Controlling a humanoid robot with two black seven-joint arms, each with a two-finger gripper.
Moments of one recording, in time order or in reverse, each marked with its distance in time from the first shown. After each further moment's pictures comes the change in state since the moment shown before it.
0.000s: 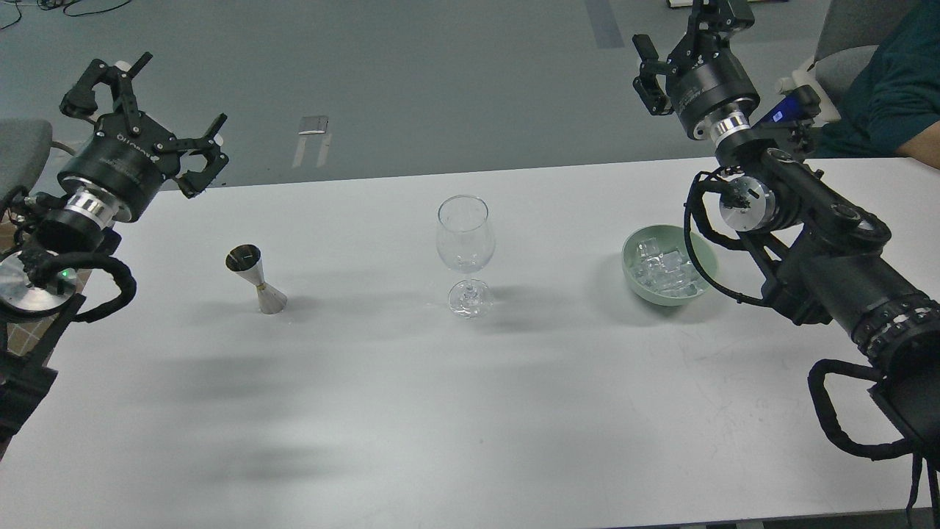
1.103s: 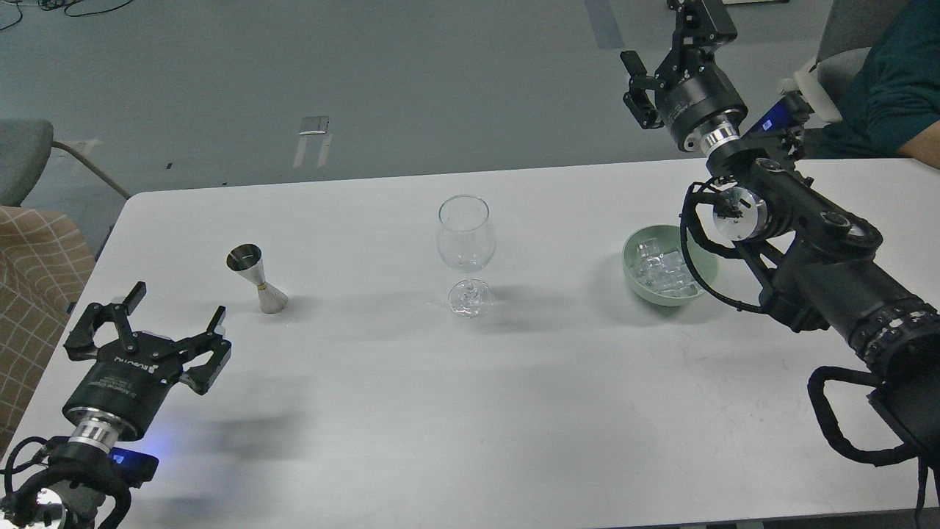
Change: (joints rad) left arm 0.777 -0.361 -0.472 -0.371 -0.088 0.072 0.171; right arm -0.004 0.002 -0.055 0.000 0.001 0.000 0.000
